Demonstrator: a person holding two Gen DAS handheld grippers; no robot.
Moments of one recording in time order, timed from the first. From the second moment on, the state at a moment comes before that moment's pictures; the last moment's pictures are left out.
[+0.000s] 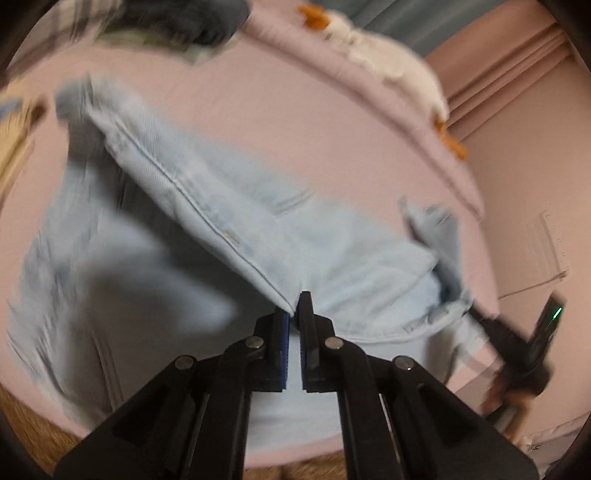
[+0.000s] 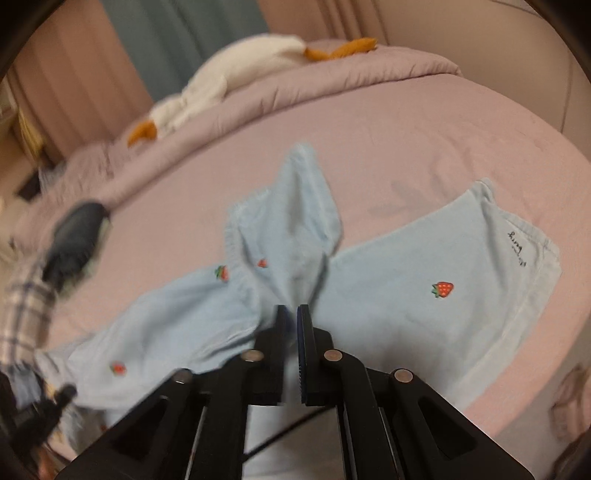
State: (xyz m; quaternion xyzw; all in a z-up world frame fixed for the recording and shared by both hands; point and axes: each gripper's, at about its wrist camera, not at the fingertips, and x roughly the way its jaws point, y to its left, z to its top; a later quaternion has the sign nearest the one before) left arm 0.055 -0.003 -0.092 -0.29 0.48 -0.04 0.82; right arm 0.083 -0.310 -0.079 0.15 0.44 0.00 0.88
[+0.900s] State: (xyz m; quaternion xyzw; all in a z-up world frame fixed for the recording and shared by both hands) left arm 0.075 0.094 -0.094 -0.35 0.43 0.08 0.83; right arm 0.240 -0.236 -0.126 0.01 0.52 -0.01 0.85
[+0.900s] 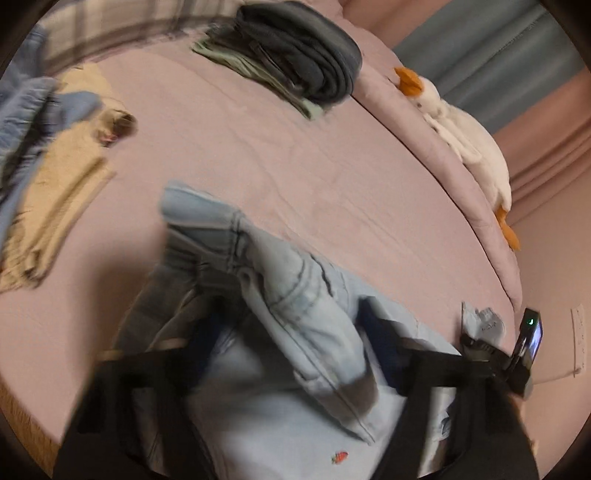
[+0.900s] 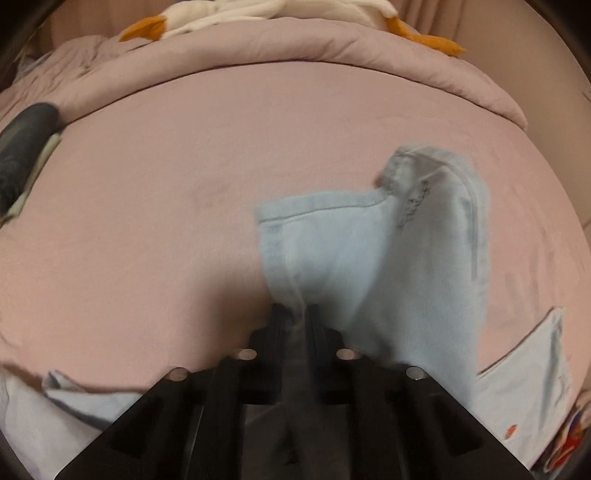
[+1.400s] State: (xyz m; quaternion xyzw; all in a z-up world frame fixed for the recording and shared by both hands) left arm -0.021 0.069 -0.064 -0.35 0.43 0.04 0.83; right arm 0.121 -0.440 -0.045 0.23 0.35 -0.10 0.90
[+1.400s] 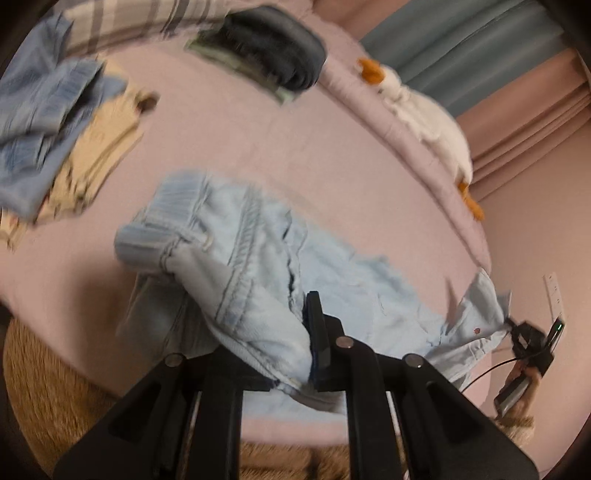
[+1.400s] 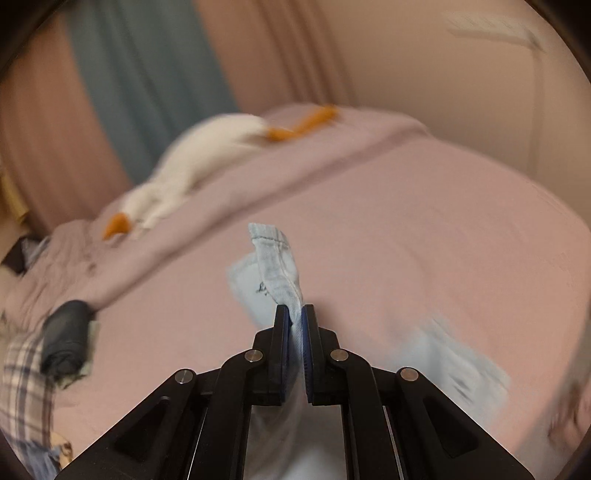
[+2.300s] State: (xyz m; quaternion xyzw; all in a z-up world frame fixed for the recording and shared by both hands) left arm -0.006 0.077 -0.088 -0.32 0.46 0.07 0.82; right arm 0.091 -0.508 -0.118 0.33 0.41 -0.11 0.84
